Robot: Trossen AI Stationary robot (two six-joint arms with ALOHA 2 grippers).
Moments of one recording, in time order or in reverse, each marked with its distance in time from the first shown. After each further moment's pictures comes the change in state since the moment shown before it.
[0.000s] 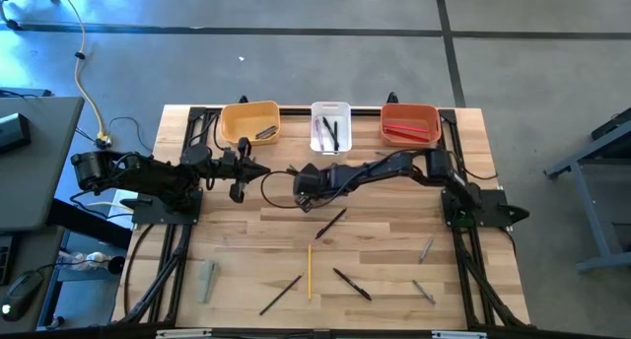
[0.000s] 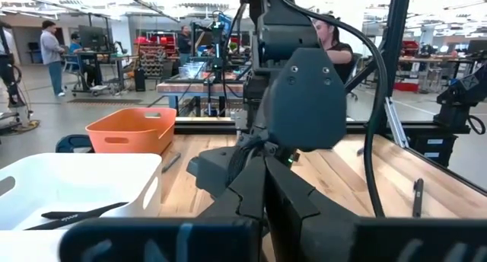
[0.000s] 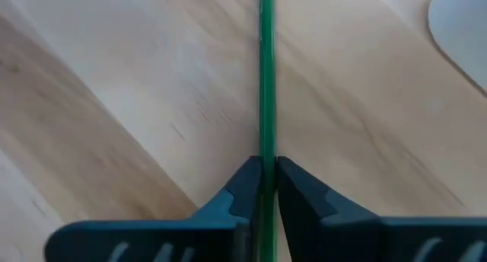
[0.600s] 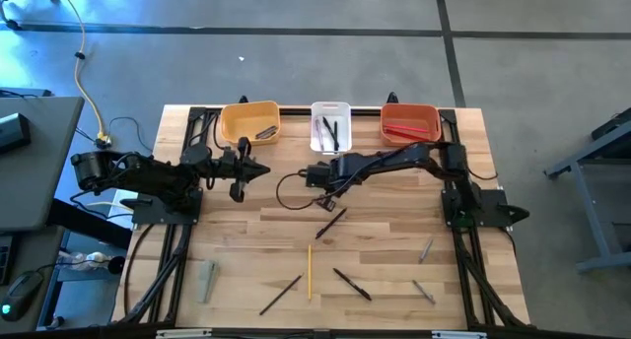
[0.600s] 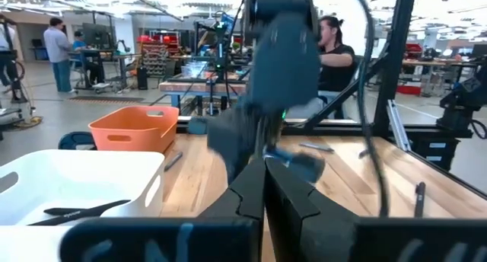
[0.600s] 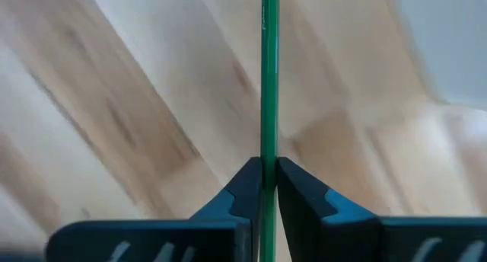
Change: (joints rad) left arm 0.006 0.000 0.000 0.000 -0.006 -0.017; right arm -0.036 -0.156 -0.013 -0.300 -0.094 -0.208
